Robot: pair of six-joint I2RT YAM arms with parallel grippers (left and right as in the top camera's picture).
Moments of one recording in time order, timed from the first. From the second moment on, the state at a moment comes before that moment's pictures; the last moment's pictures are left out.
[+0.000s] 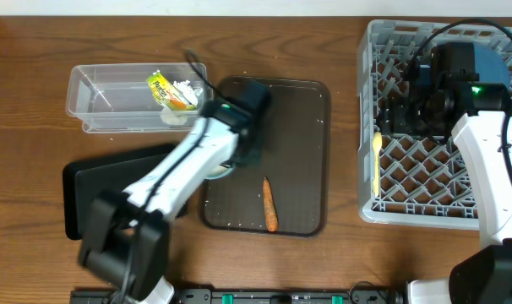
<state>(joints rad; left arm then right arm) -0.49 1.74 1.34 -1.02 -0.08 -0.42 -0.01 1.60 1.43 -1.06 -0.16 0.02</state>
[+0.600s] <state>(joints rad) 0.12 1.61 1.28 -0.98 0.50 -0.29 -0.01 1.60 1.43 -1.07 -0.16 0.02</state>
